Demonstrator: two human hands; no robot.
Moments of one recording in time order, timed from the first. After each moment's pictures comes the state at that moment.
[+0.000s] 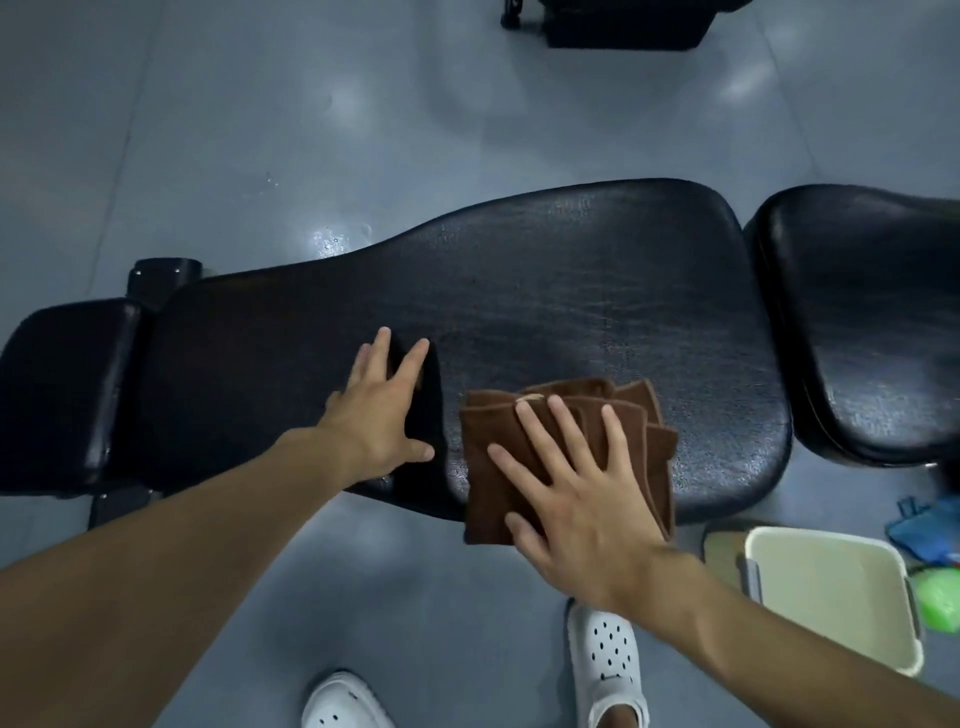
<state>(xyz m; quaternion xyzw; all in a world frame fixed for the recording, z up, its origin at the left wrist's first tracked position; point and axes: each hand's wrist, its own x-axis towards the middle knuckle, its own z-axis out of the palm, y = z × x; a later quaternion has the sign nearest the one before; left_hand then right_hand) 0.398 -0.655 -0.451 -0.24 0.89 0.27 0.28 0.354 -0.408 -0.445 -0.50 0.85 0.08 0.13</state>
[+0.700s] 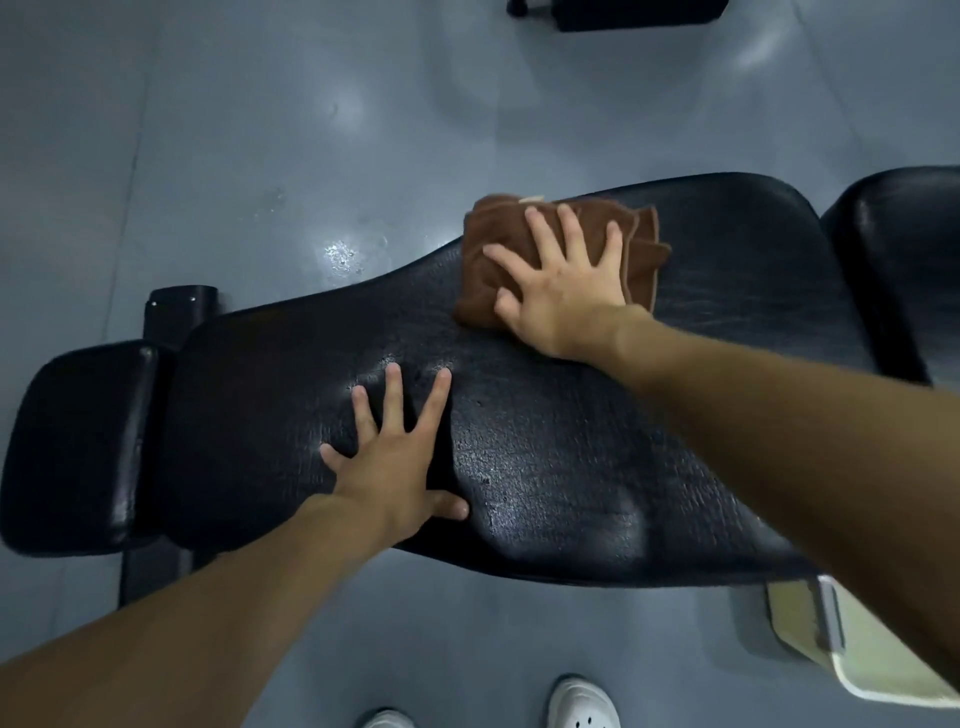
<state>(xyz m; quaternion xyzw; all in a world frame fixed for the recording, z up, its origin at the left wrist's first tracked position) 0.406 -0.675 -0.473 -0.25 0.88 0.24 0.32 0.190 -0.580 -0.466 -0.38 0.91 0.07 0.11</state>
